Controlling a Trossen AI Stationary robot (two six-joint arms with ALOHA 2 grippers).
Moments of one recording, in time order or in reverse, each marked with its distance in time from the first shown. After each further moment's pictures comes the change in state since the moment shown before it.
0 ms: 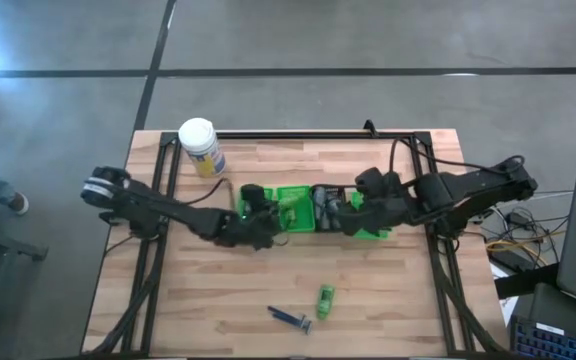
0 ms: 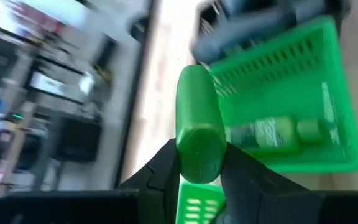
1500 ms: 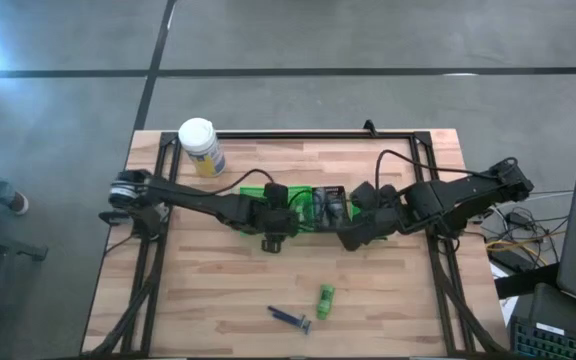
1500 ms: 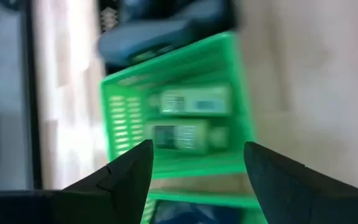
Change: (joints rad) left arm 0.065 0.175 0.441 -0.570 0.411 -0.102; right arm 0.029 0.048 -0.023 -0.055 -0.208 0.042
